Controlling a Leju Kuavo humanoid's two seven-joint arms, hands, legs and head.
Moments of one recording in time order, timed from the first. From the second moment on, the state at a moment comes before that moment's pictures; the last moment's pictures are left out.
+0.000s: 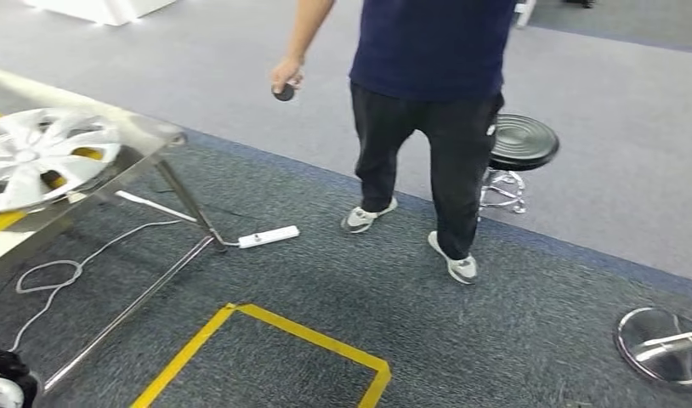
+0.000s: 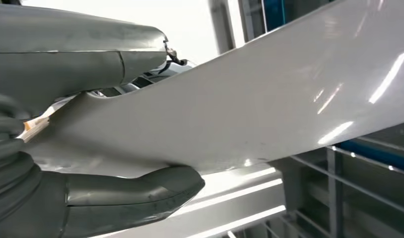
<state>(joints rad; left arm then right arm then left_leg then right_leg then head) 0.19 -0.02 0.07 -2.02 -0.23 0.66 -0.70 -0.06 0.10 -1.23 -0.21 0.98 -0.10 -0.05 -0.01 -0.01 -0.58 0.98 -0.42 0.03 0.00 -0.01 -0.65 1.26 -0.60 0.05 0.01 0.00</state>
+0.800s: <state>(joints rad) 0.22 0.04 0.06 -2.08 -0.13 0.66 -0.70 -0.06 0.09 -1.16 -0.21 1.12 -0.05 -0.04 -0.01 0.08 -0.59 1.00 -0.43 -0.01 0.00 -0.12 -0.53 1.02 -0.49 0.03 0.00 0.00</state>
